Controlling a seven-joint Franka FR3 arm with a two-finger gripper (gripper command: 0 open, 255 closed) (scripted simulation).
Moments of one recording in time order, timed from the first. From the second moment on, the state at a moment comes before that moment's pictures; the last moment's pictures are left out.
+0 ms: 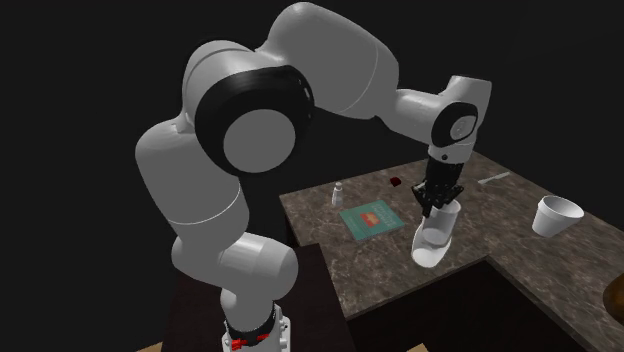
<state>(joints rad) -0.55 -0.13 -0.84 -2.13 -0.21 1.98 -1.17</state>
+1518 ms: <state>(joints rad) -0.56 0.11 -0.86 -2.28 -0.01 2.31 -1.30</state>
